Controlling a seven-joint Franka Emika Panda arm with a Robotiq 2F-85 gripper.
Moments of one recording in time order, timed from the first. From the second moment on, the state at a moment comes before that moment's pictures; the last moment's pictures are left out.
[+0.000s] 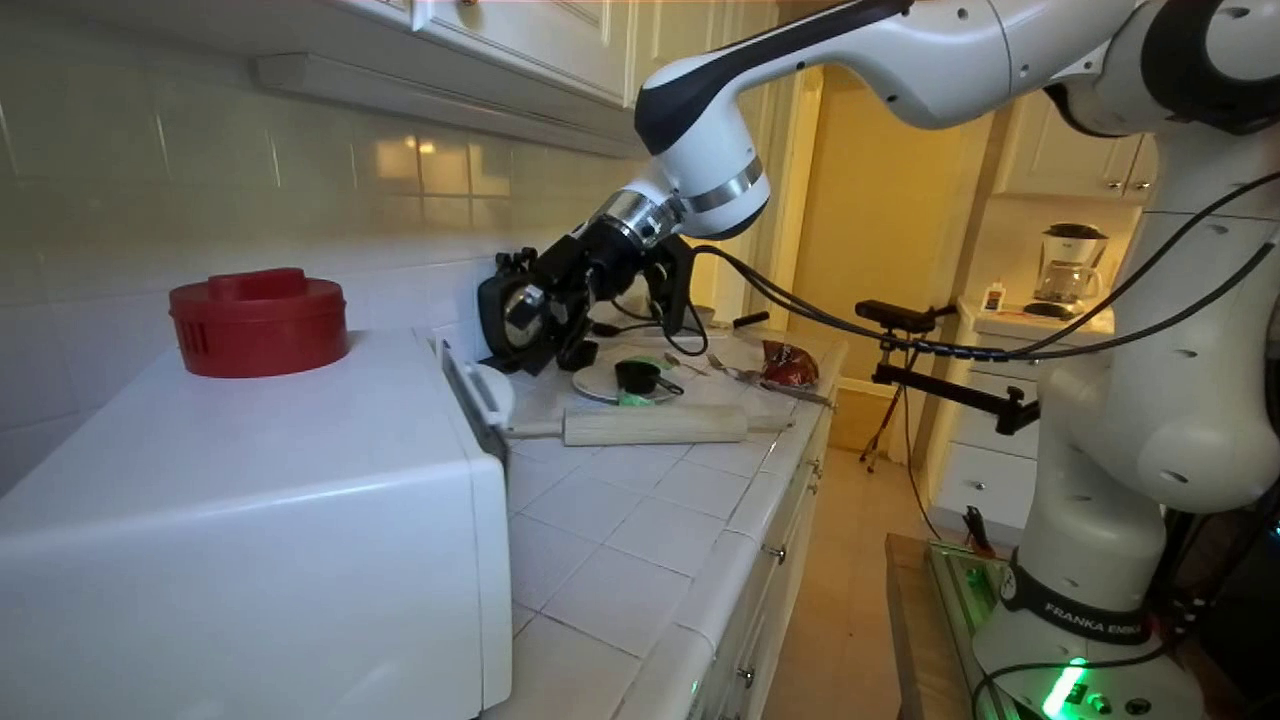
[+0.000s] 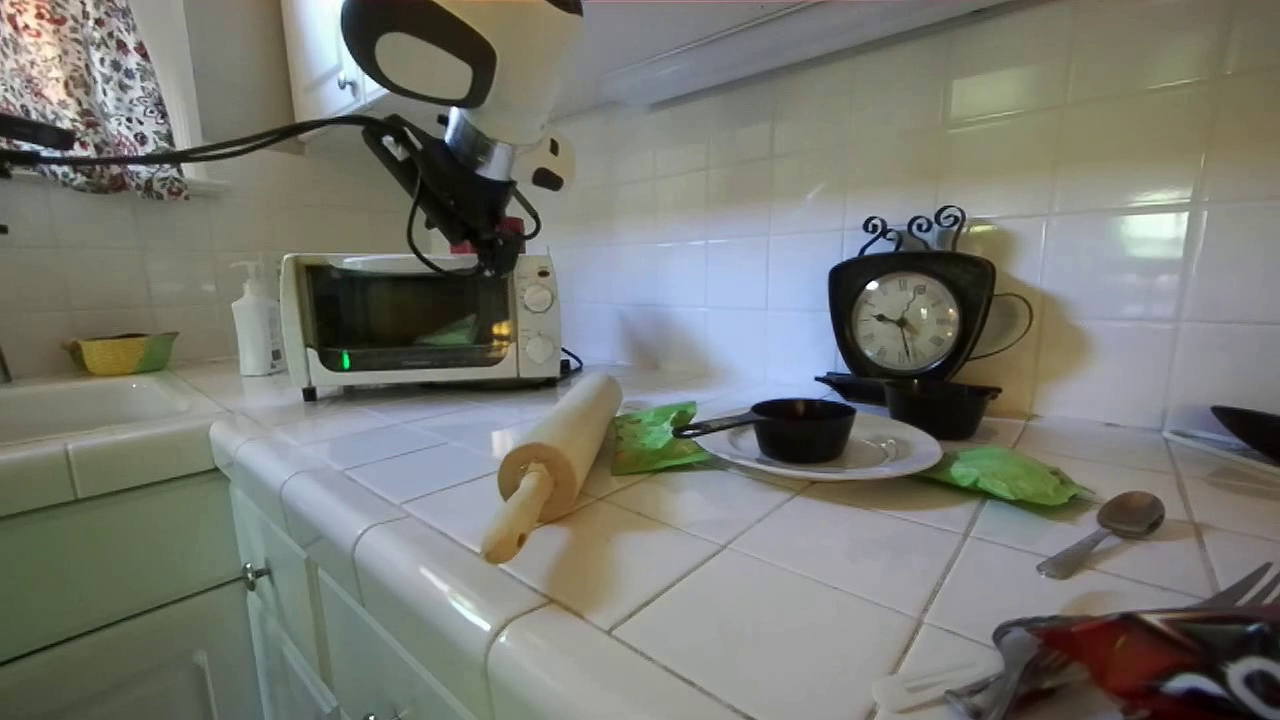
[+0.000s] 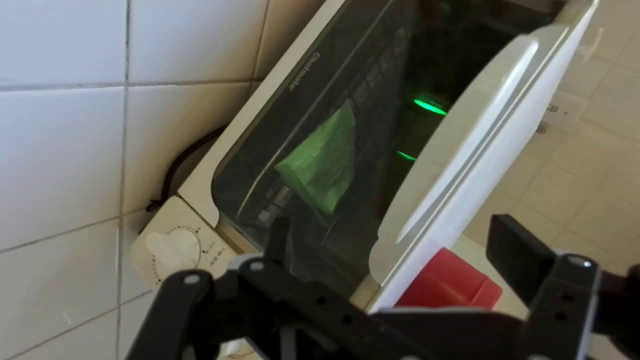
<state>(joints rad) 0.03 -0.06 0.03 -2.13 1.12 2.20 -0.65</state>
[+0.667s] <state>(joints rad) 0.04 -0.11 0.05 -2.15 0.84 2.33 -0.53</state>
